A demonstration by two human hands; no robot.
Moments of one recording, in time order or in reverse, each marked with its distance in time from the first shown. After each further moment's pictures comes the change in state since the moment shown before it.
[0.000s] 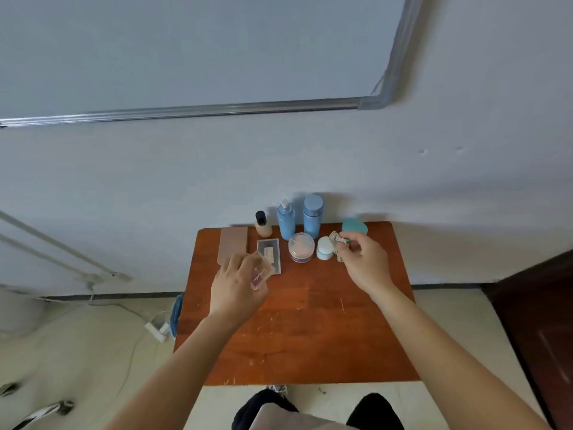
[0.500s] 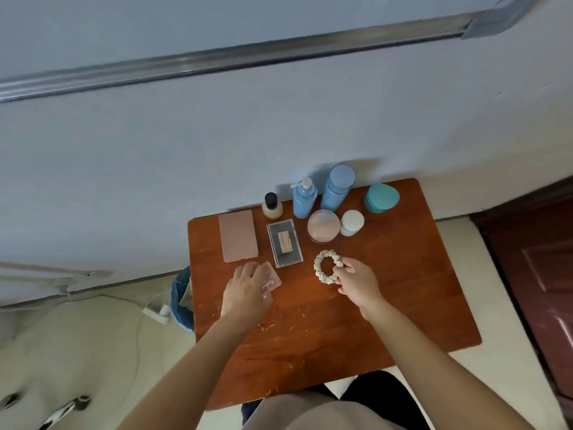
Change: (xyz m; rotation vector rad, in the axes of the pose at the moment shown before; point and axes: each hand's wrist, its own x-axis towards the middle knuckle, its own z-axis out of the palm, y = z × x) left_hand 0.042 -0.113 0.072 0.028 -0.510 0.003; right_hand -0.001 0.054 0.140 0.088 -0.112 0.698
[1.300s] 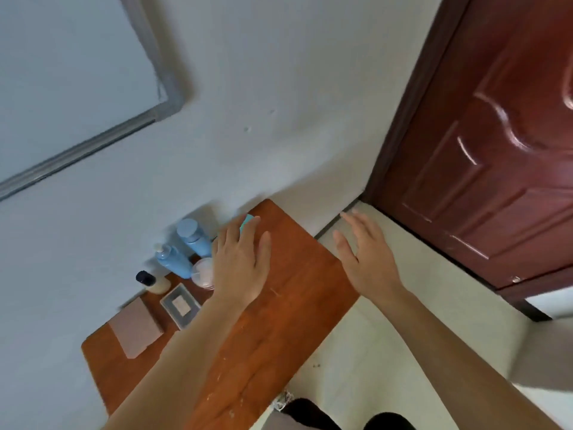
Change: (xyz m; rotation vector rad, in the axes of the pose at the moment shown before) left_hand -0.013 0.254 -0.067 -0.127 0.380 0.649; right_hand -0.131 0.061 -0.200 -0.228 0.756 -0.490
